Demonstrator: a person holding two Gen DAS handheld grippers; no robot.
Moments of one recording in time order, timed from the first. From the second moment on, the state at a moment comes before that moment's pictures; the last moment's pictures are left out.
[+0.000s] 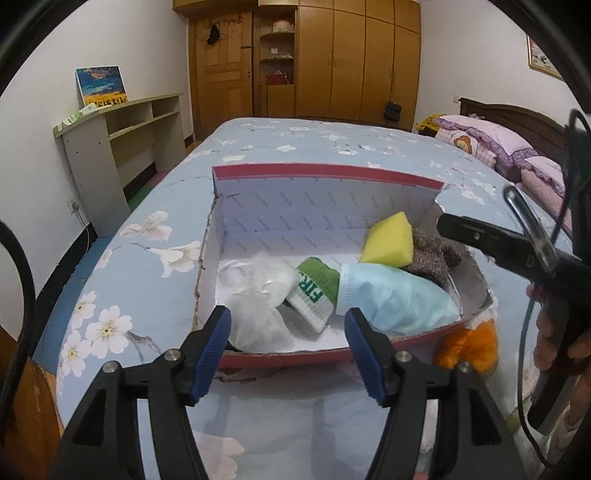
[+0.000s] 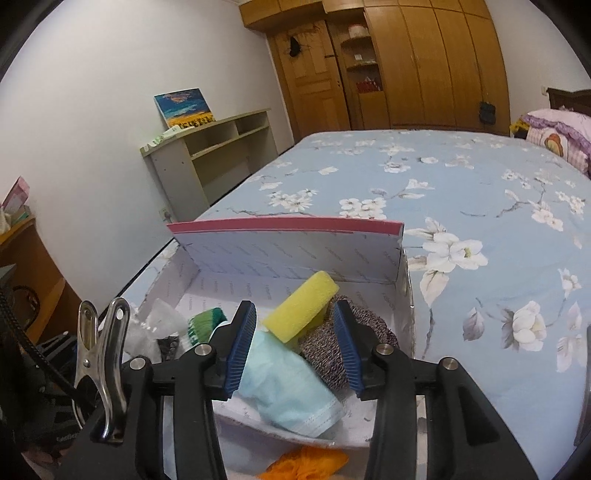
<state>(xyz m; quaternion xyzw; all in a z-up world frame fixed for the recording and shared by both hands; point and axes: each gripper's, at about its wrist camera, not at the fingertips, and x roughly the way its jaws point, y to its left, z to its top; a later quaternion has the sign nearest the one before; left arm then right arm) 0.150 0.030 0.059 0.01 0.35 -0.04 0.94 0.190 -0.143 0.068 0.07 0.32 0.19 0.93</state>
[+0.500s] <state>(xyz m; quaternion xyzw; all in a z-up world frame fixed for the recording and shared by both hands) 0.127 0.027 0.073 0.01 0.34 -0.05 0.94 0.149 -0.161 0.066 0.08 0.34 0.17 0.92</state>
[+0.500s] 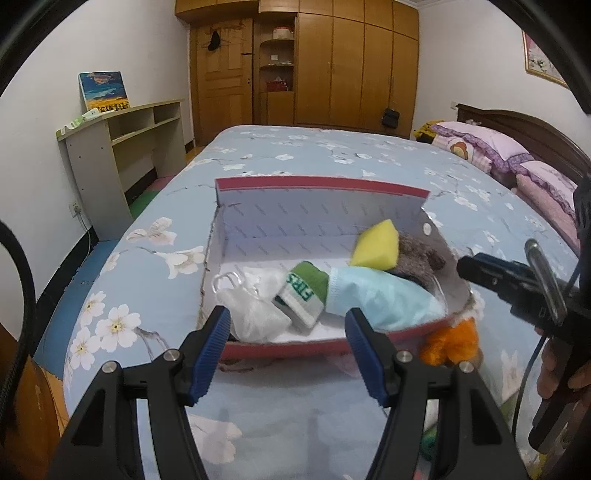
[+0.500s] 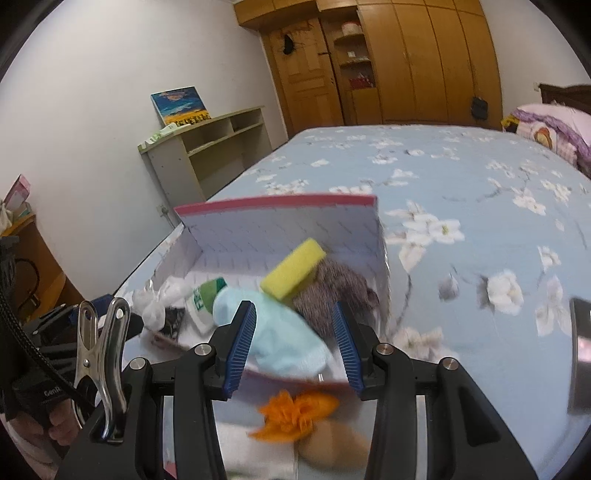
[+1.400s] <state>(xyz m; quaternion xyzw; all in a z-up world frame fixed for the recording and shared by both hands) 0.057 -0.003 0.035 -0.01 0.42 -0.11 0.90 0.046 -0.187 0.039 0.09 0.36 0.15 0.92</state>
